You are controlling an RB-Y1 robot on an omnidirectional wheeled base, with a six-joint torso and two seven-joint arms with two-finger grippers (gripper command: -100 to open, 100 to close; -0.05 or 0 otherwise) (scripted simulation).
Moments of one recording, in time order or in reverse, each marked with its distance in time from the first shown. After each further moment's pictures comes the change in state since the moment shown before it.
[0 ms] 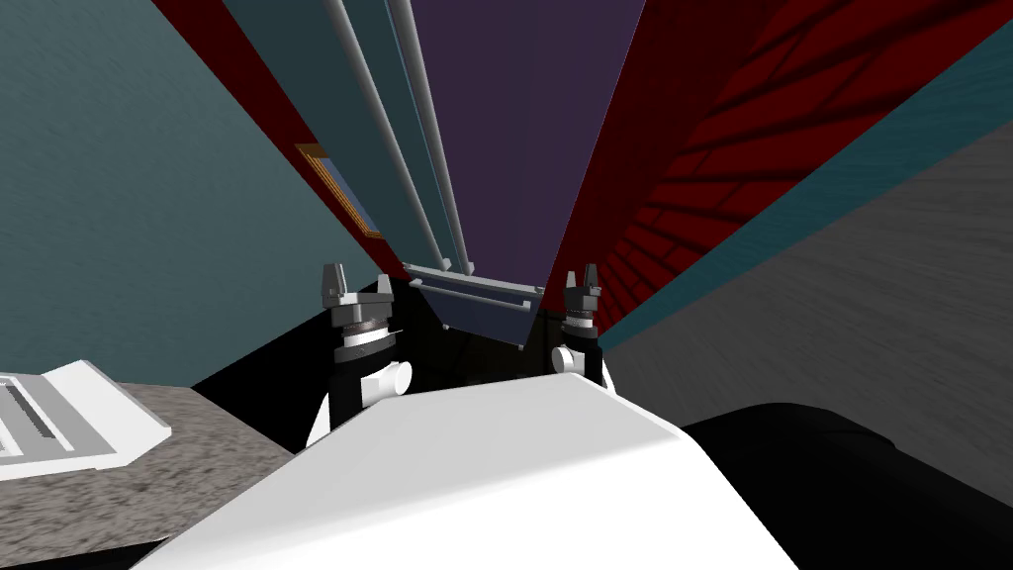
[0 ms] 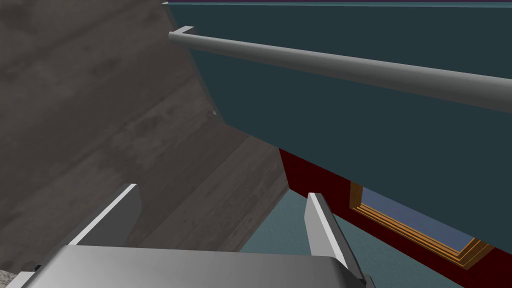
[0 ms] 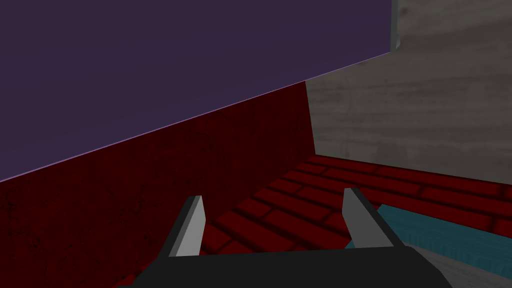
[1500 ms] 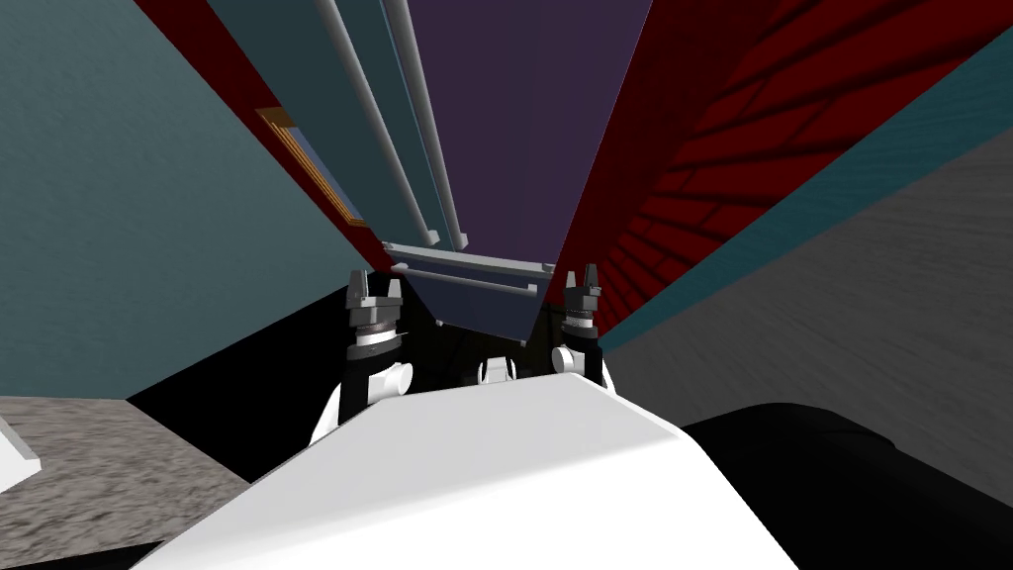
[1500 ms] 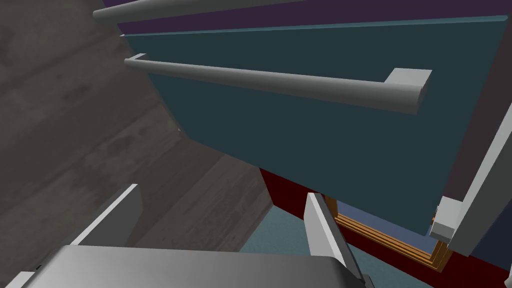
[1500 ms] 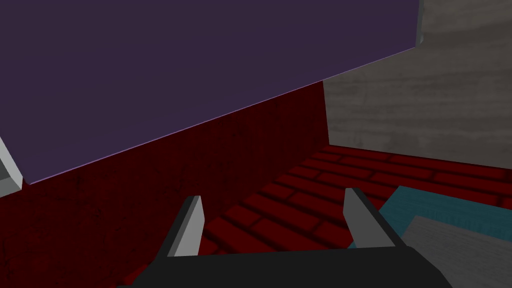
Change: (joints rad) left arm -0.014 0.079 -0.014 0.095 -0.016 -0.052 -0.023; right arm 0.000 0.000 0.000 0.000 0.000 0.000 0.000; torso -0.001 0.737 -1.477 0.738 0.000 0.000
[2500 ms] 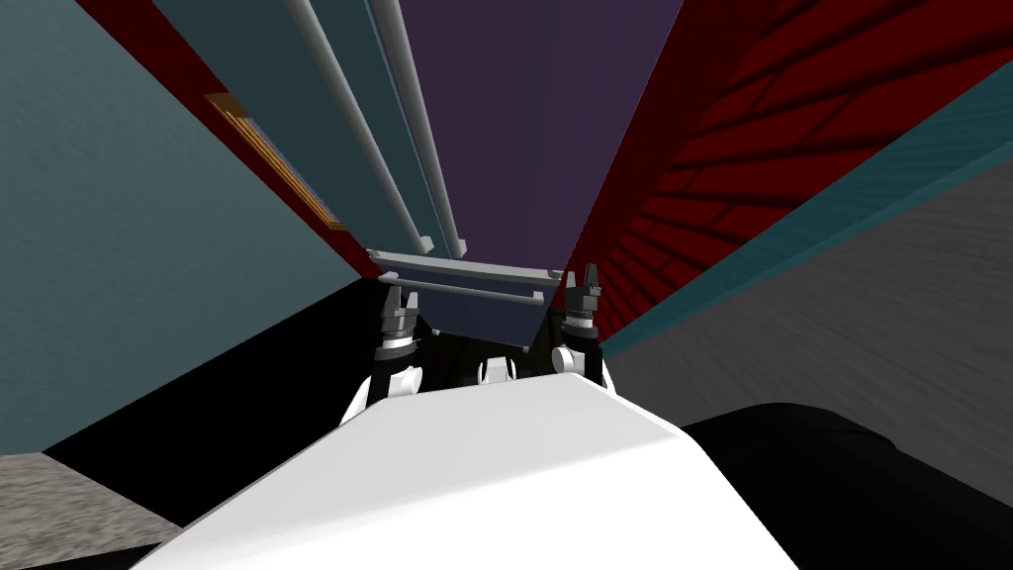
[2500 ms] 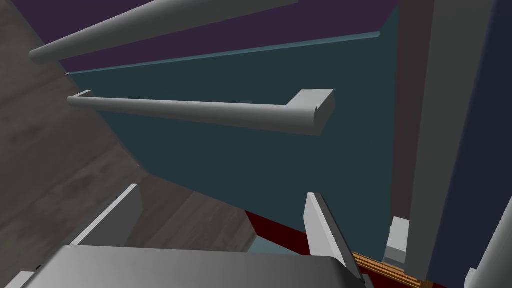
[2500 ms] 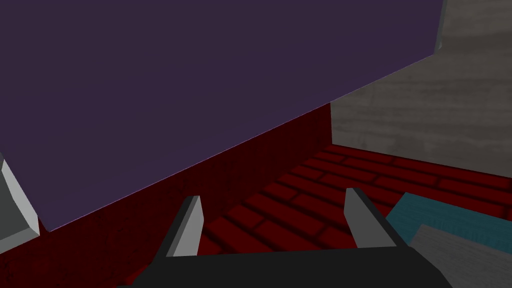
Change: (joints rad) left arm -0.034 0.035 -0.043 0.249 -0.045 -0.146 -0.070; right arm 0.000 0.000 0.000 0.000 0.000 0.000 0.000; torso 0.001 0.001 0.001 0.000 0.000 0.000
